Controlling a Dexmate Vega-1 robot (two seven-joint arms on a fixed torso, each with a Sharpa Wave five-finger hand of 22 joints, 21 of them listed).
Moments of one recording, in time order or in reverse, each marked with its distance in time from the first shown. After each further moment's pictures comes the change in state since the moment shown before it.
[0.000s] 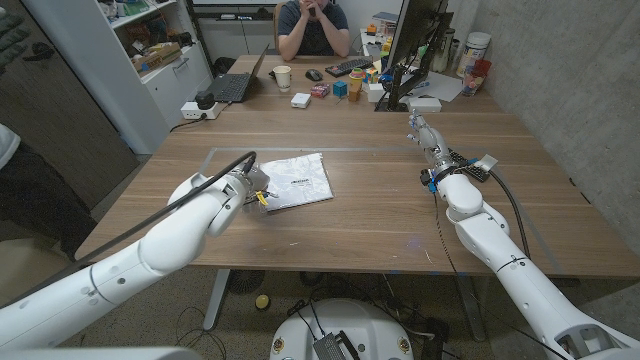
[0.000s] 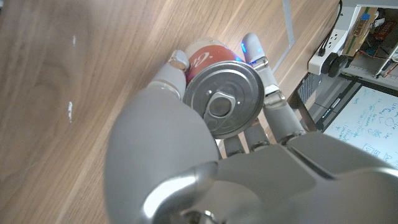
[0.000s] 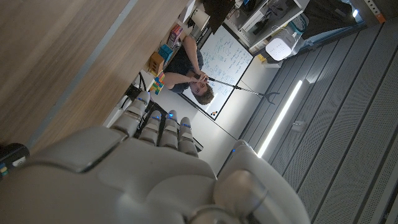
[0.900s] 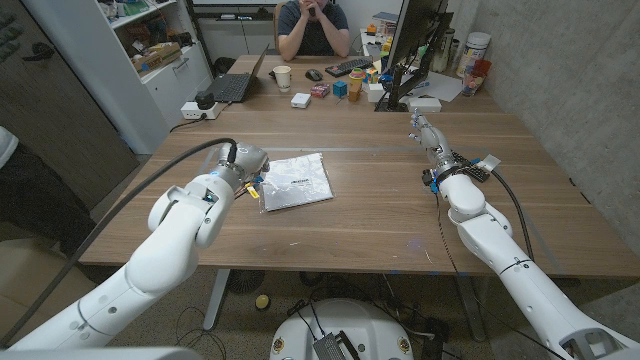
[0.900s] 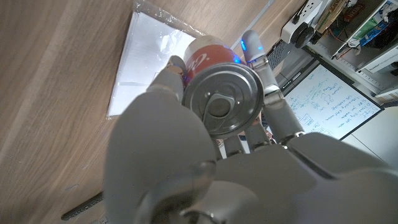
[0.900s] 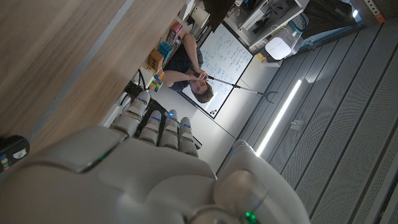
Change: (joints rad) left arm 0.197 -0.141 -0.186 -0.046 0.038 0.038 0.294; left_hand -0.043 0.043 -0.020 0.020 -0.009 0.002 0.013 -0.015 0.005 -0.001 0.001 -0.011 -0.003 0.016 0.013 -0.008 0.000 0.032 -0.028 0.034 -0.009; right arm -0.022 -0.012 0.009 -0.036 -0.002 -0.006 -0.009; right_hand 0.000 0.000 -0.003 -0.003 0.000 0.005 0.005 0.000 0.000 0.004 -0.004 0.000 0.000 0.000 0.000 0.000 0.000 0.000 0.000 0.000 0.000
